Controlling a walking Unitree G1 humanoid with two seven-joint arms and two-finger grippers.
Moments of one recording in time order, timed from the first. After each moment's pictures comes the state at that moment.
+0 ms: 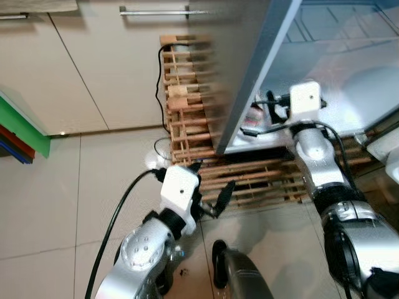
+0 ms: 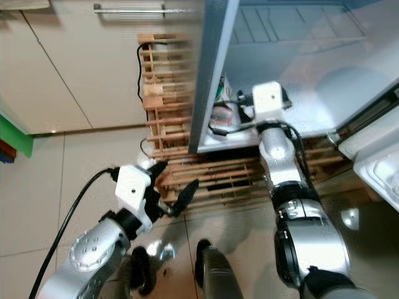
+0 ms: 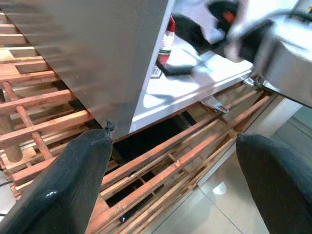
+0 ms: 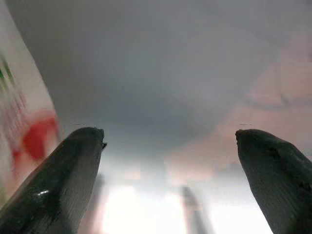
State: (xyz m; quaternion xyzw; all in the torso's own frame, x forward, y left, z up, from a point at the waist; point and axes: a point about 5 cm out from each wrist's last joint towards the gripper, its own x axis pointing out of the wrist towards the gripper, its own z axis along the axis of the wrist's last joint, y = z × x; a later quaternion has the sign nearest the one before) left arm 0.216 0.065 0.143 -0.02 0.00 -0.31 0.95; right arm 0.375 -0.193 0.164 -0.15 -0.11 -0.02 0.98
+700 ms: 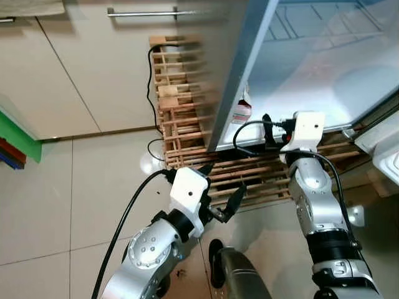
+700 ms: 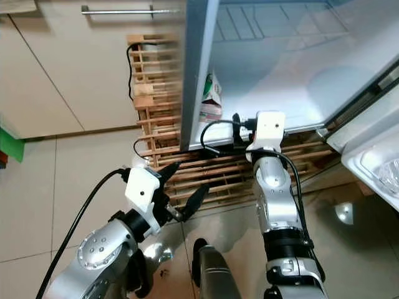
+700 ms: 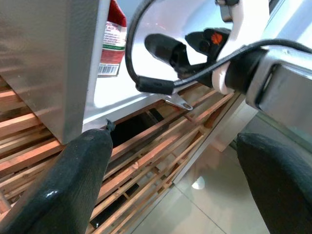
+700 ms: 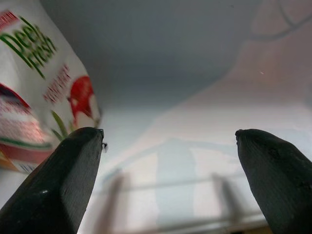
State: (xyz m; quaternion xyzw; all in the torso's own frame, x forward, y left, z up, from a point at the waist) left arm 0.214 0.053 0.141 -0.03 0.00 -0.35 0.94; right arm 0.344 -0.163 0.152 -0.01 -0.06 0.00 1.00
